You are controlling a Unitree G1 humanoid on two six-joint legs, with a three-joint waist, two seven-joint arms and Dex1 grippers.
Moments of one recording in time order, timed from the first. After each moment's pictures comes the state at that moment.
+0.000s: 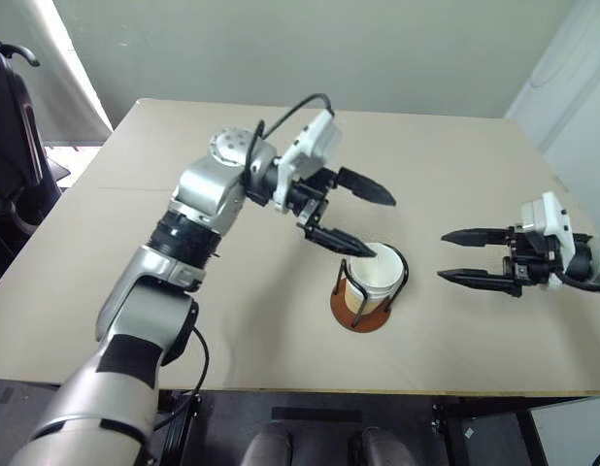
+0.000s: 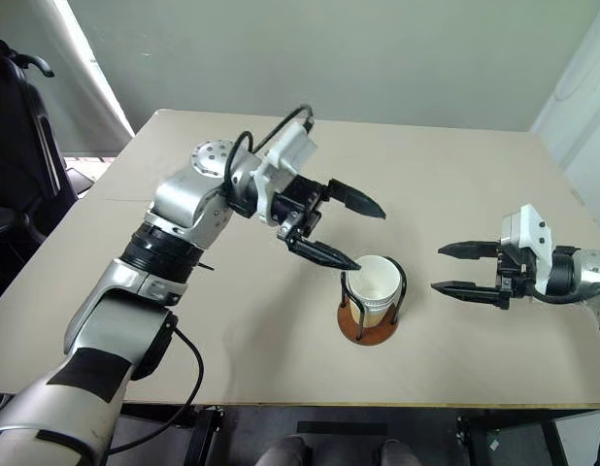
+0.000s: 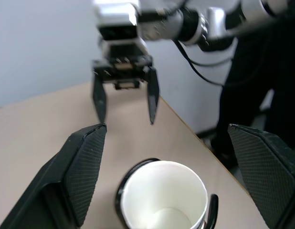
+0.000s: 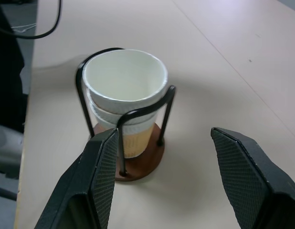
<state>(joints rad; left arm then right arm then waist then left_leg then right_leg) -1.20 0.50 -0.29 0.43 -0.60 0.34 -1.54 -0.35 -0.98 -0.18 -0.17 0.59 0.45 1.26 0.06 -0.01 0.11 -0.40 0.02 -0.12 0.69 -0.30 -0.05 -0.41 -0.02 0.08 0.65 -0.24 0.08</state>
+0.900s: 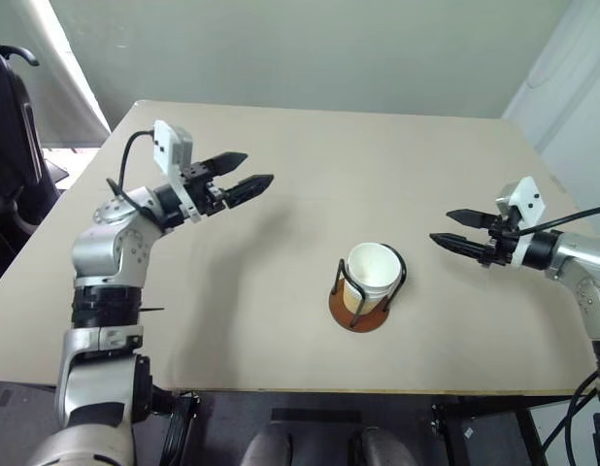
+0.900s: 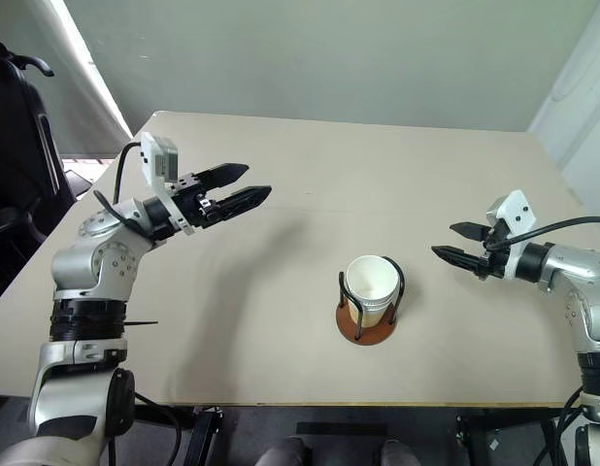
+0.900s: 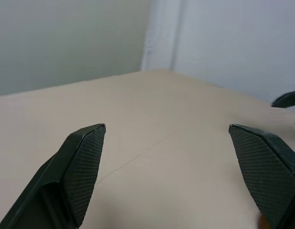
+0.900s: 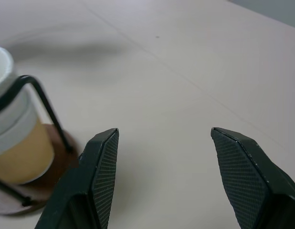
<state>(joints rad) -0.74 0.60 0.19 0.26 -0.54 0.47 -0.89 -0.46 -0.82 -0.14 0.02 0.45 0.49 0.95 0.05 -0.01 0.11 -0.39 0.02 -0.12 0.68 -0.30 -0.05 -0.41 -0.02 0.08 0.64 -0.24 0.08</state>
